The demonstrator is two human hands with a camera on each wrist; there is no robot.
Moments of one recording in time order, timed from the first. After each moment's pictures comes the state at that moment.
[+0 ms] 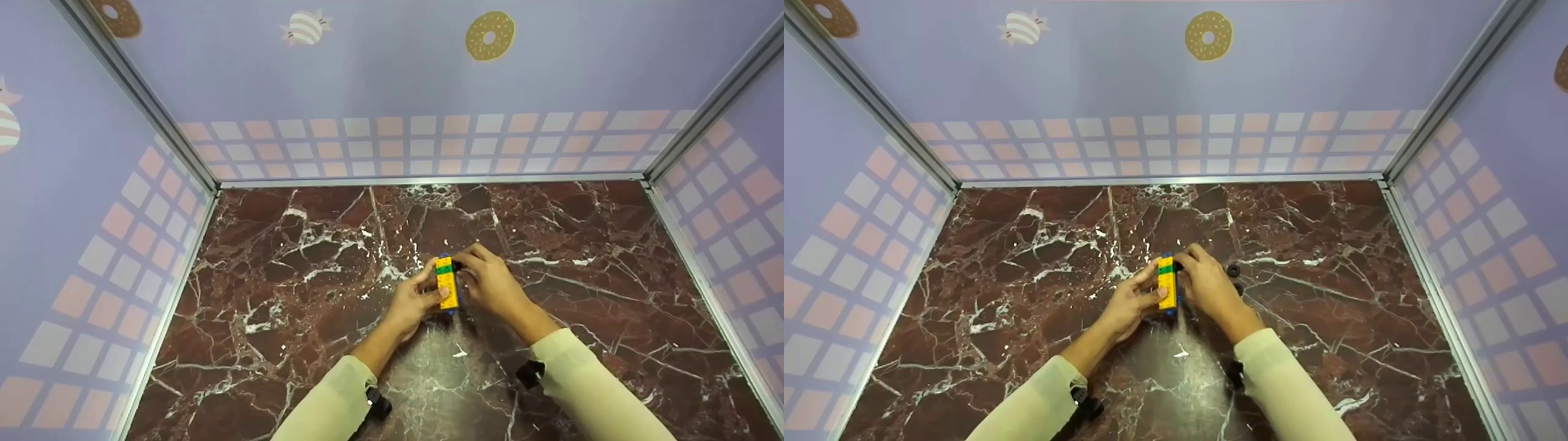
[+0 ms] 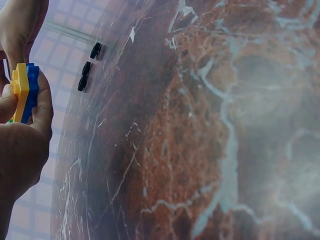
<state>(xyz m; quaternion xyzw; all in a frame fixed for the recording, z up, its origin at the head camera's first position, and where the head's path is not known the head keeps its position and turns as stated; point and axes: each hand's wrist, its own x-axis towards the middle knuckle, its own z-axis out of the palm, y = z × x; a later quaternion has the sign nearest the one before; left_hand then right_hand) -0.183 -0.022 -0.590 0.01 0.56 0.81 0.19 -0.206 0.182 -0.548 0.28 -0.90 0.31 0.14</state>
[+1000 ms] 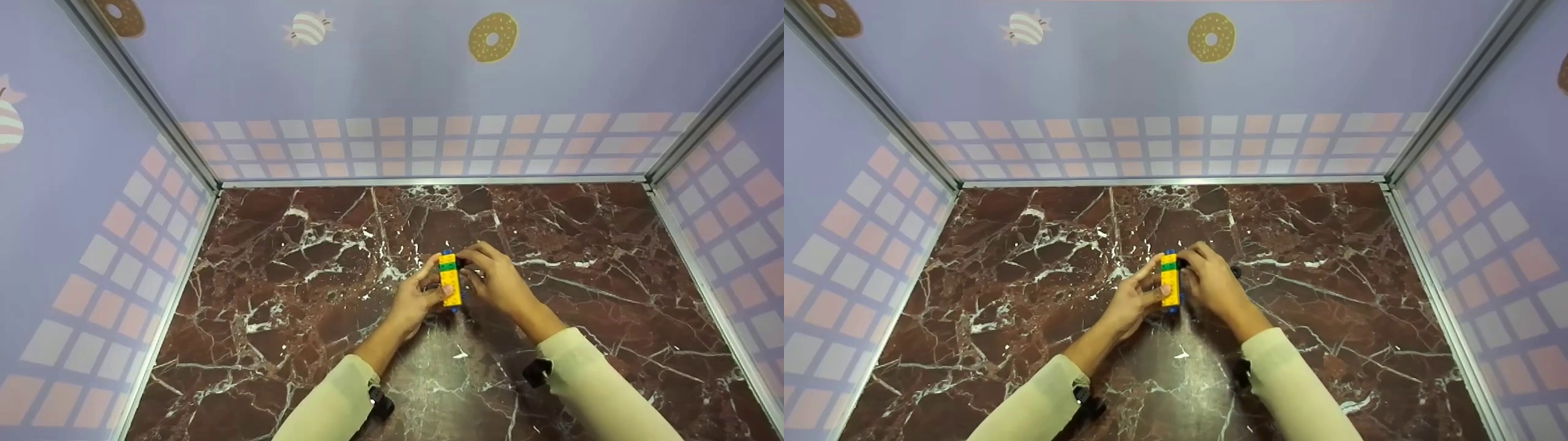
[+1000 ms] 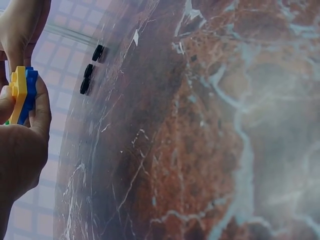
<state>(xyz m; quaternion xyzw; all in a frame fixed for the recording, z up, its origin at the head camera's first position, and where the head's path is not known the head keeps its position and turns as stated) -0.187 -0.018 -0.587 0.01 0.58 0.80 0.16 -0.214 0.190 -0.549 0.30 -0.88 0.33 0.15</state>
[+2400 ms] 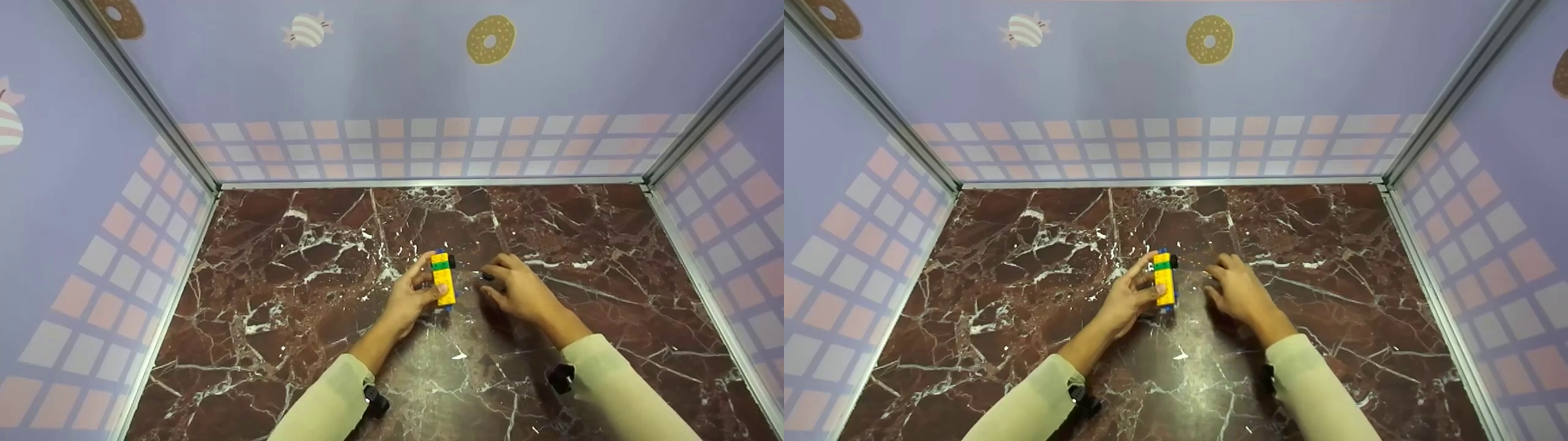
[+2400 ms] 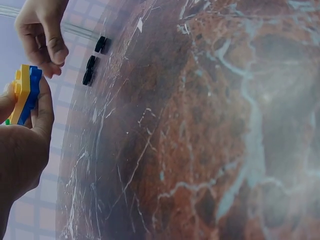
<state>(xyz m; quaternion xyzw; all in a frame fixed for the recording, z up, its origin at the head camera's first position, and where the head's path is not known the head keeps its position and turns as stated) -0.192 -0.026 -0.587 0.03 0.57 0.81 0.15 -0.206 0.239 -0.563 0.27 -0.93 0.22 0.08</state>
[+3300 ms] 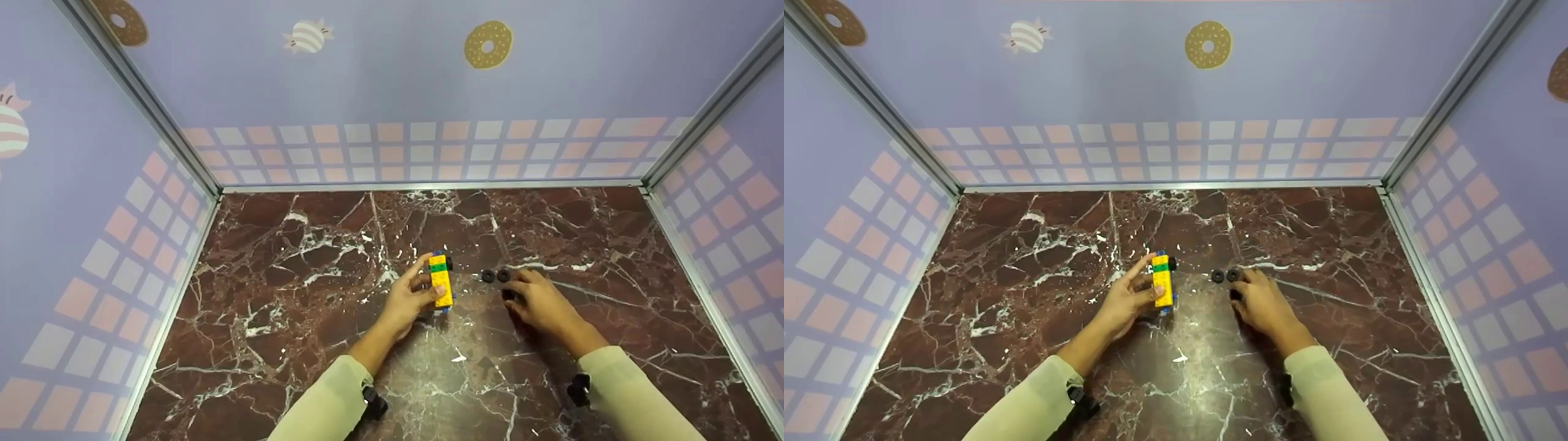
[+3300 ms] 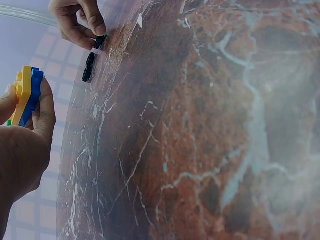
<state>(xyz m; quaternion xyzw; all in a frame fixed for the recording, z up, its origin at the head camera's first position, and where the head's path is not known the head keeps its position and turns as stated) -0.192 -0.028 -0.583 0.03 0.58 0.80 0.14 -0.193 0.282 -0.587 0.25 -0.95 0.19 0.06</state>
